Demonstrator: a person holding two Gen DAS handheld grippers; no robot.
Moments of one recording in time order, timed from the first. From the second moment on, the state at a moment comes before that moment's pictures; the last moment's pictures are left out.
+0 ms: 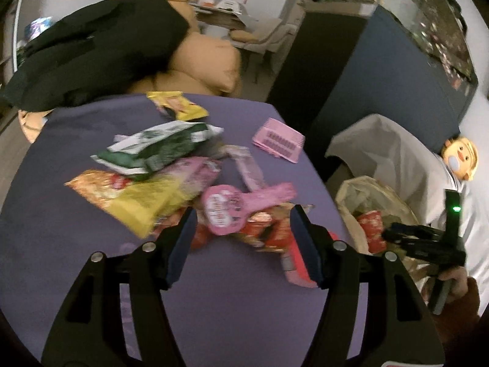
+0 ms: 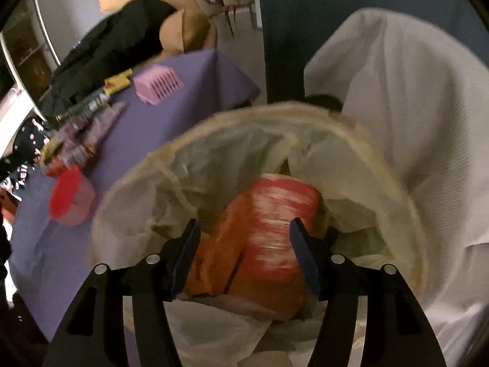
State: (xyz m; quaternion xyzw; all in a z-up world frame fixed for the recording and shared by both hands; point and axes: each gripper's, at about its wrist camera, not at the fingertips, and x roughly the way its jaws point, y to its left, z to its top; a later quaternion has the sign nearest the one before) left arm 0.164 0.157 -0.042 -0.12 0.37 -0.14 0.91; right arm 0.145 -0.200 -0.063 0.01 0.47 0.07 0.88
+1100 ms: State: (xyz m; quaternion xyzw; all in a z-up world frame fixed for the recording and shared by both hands) left arm 0.306 0.282 -0.018 -0.14 0.35 -0.12 0.92; right arm 0.231 -0.044 -0.039 0.03 0.37 0.13 0.92
